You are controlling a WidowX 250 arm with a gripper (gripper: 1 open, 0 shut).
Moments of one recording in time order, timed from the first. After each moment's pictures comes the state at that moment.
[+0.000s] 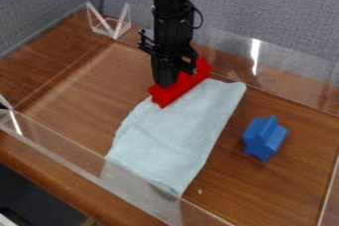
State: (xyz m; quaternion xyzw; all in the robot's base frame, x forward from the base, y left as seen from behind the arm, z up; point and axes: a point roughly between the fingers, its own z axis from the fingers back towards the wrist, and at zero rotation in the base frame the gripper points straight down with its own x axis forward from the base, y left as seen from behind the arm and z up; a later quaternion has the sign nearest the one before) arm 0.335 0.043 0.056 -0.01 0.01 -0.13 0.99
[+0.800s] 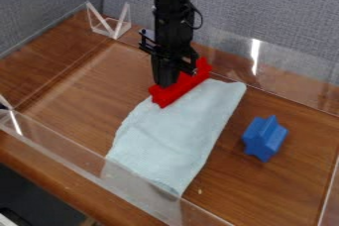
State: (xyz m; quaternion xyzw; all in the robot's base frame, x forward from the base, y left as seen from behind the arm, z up) arm 0.338 0.043 0.053 -0.01 0.01 -0.13 0.99
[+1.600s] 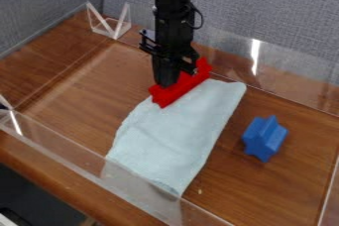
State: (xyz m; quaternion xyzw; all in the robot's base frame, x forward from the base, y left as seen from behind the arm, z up) arm 0.341 0.044 0.051 -0.01 0.01 -0.13 0.99
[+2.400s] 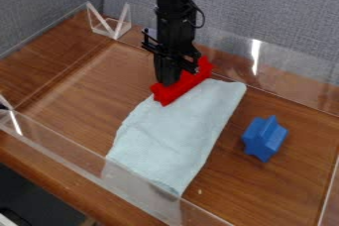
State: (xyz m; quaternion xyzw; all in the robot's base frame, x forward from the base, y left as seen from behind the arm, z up) arm 0.345 0.044 0.050 -0.01 0.00 -0.14 0.99
